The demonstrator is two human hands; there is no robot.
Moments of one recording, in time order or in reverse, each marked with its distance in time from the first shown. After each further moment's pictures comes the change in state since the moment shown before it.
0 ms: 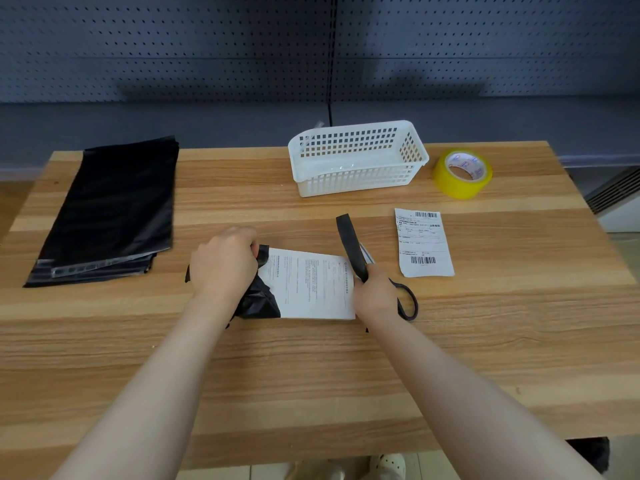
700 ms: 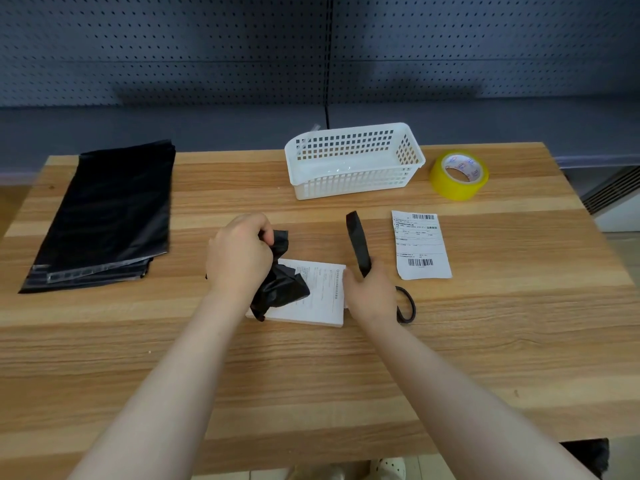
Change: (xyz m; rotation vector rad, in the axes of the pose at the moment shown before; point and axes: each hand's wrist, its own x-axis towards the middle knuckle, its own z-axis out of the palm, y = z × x) left_hand 0.006 0.028 -0.006 -0.297 0.130 -0.036; right_hand -0.003 -0.002 0.001 0.050 0.101 -0.052
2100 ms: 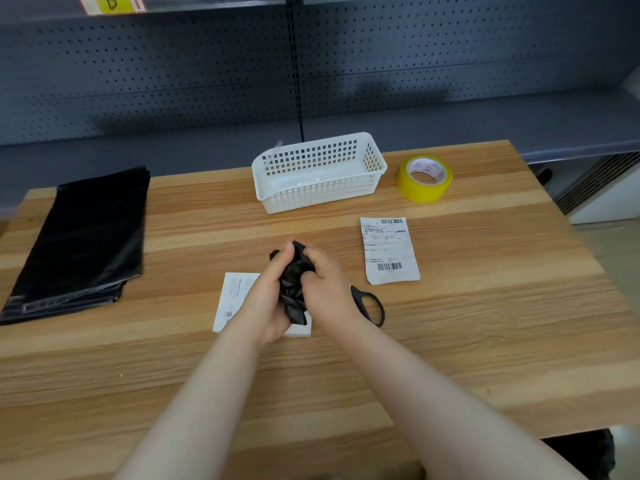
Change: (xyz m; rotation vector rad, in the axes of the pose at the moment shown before) left_hand -0.042 0.061 0.049 -1.348 -0.638 -0.770; right_hand -0.026 -0.043 -0.035 0.363 -0.265 -0.297
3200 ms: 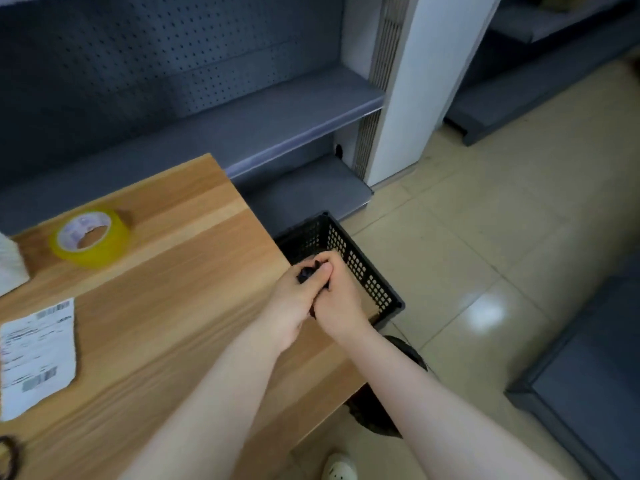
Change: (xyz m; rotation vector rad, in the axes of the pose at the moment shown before) left_hand 0.083 -0.275 0.457 0.710 -0.333 -0.056; right_hand -0.090 0.131 -0.496 0.046 0.499 0.119
